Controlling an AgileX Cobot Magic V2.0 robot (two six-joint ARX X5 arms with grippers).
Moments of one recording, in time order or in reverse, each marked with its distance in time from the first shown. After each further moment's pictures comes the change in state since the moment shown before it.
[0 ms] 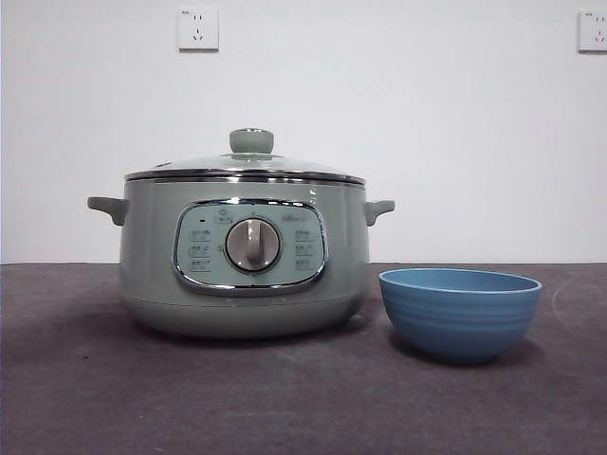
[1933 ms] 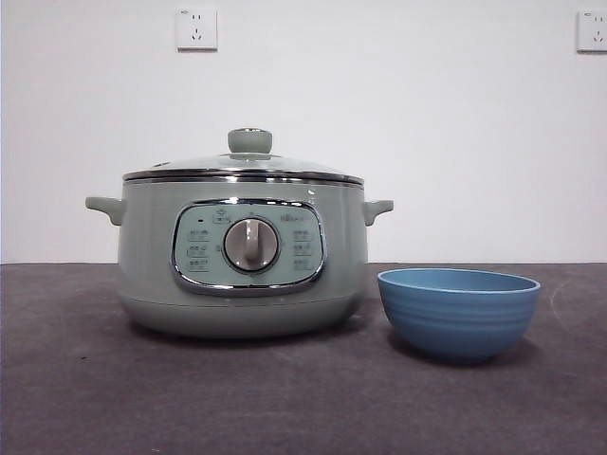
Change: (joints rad) left arm 0.449 -0.852 -1.210 0.623 0.014 -0.026; right arm 0.000 0.000 0.000 -0.002 0.000 0.000
